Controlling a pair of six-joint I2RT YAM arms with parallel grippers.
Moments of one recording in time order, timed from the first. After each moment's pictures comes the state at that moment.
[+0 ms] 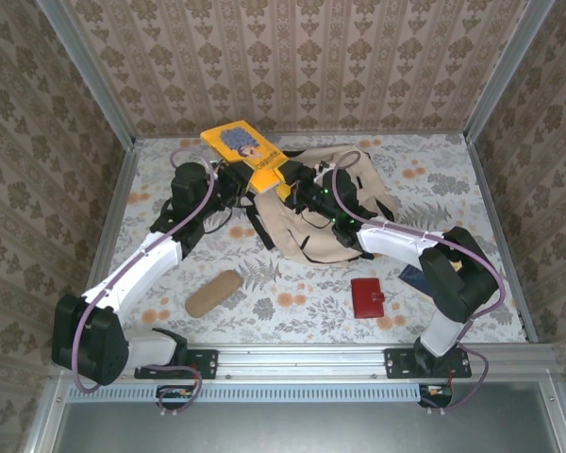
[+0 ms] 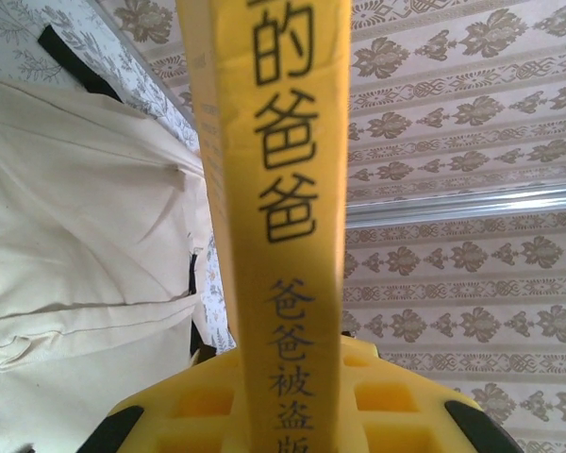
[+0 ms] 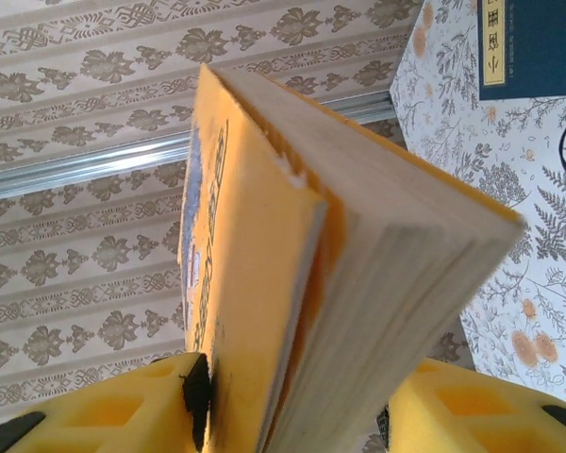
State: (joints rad) left arm -0.44 1.26 0.91 0.16 0.30 -1.31; right arm 0.60 1.70 1.04 0.61 -0.19 1.71
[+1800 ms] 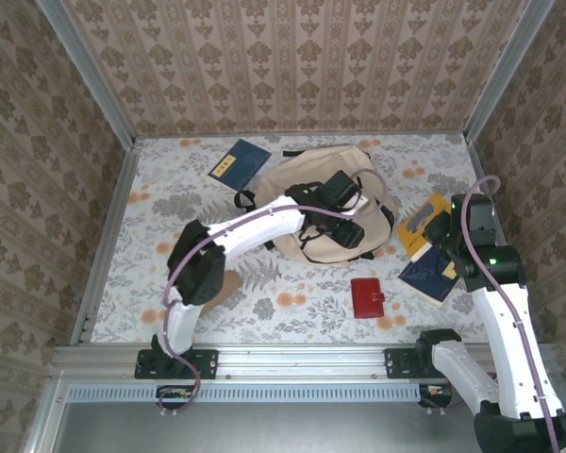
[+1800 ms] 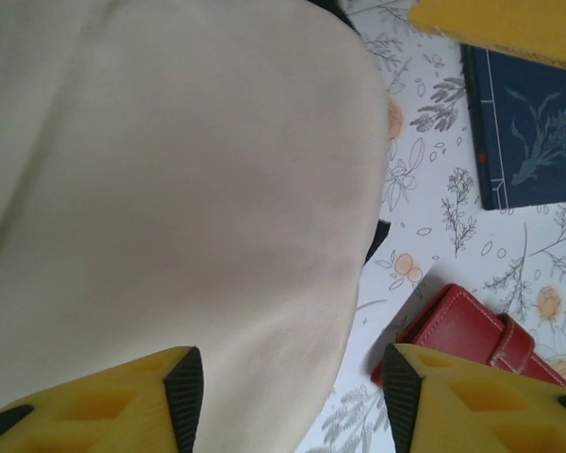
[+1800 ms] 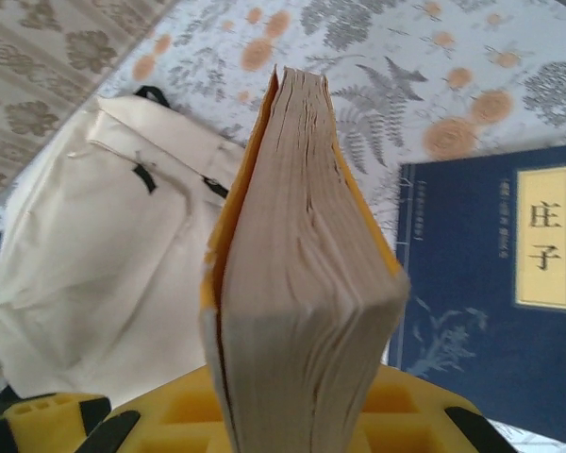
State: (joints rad) left arm -1.00 2.09 1.84 -0.77 0.15 -0.17; right arm 0.01 0.82 1.01 -0.97 0.15 0.74
